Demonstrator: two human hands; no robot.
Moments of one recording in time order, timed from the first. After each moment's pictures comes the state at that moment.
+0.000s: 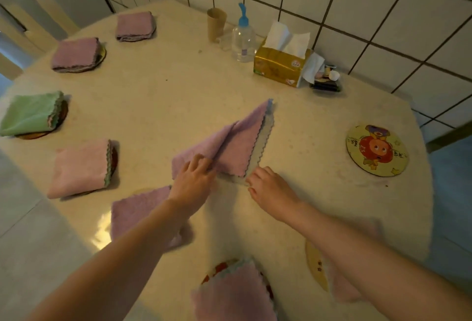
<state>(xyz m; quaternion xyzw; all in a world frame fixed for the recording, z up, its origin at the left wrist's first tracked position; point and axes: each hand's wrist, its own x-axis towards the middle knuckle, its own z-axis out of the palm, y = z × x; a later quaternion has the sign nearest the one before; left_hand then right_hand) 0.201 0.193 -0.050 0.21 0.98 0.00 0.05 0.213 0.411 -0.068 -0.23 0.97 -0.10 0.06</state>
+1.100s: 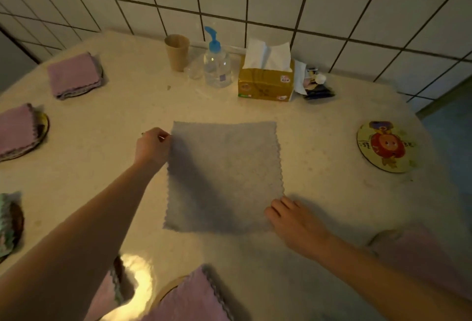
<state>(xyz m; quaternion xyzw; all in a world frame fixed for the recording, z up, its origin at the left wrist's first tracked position) -0.074 0.105 -0.043 -0.05 0.95 0.31 0.07 0.177 0.364 -0.078 -0.15 0.98 0.00 0.09</state>
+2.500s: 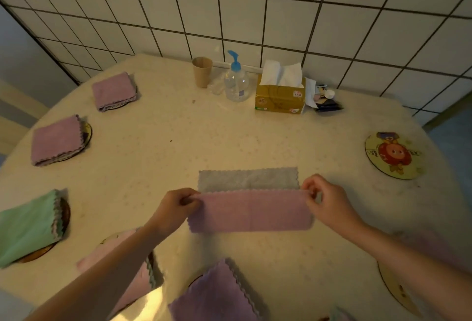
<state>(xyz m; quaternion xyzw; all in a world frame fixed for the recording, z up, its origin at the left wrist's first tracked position) 0.060 0.044 -0.021 0.07 0.86 0.44 0.25 0.177 0.383 -0.013 0.12 0.91 -0.39 -0.01</state>
